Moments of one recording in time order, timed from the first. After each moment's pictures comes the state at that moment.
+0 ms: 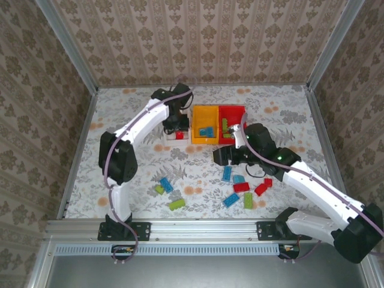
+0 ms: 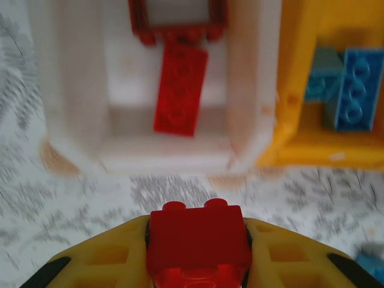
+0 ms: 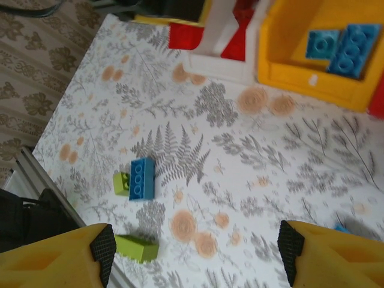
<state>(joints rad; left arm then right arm) -0.59 2.03 1.90 -1.21 -0.05 -0.57 0.58 1.09 0.88 -0.42 -0.31 0.41</state>
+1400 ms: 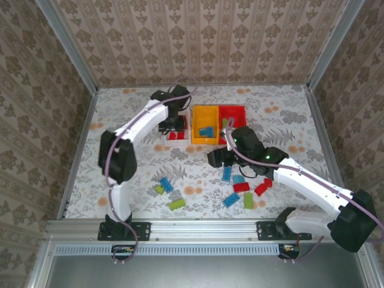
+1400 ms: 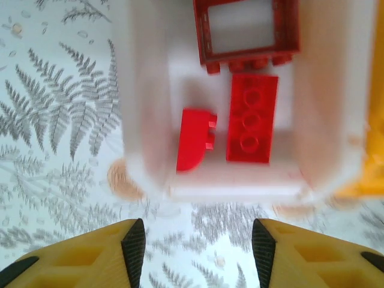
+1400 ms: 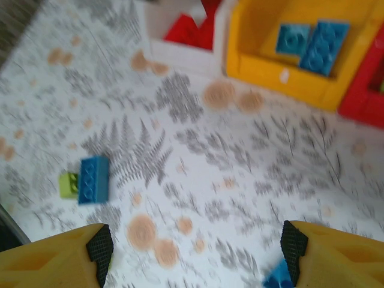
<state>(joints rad) -0.58 1.93 1.76 -1.15 -0.17 -0.49 0.68 1.17 0.90 -0.50 -0.10 0.38</state>
